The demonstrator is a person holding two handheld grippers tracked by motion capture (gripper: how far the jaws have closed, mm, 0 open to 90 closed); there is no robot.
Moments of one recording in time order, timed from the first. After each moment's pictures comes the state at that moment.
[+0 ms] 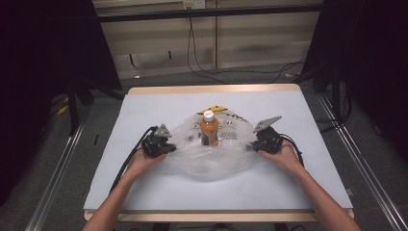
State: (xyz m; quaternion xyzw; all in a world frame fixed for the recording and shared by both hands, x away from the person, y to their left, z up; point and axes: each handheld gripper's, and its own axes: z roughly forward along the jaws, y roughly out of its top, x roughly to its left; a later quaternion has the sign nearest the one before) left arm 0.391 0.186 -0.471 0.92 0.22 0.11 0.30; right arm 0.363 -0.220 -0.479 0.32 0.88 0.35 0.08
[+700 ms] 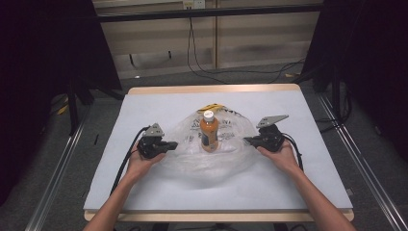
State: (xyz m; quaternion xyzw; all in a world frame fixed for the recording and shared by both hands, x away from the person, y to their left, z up) left arm 0.382 0.196 -0.463 0.87 0.24 0.08 0.42; right arm 0.357 -0.219 -0.462 0.35 0.83 0.43 0.11
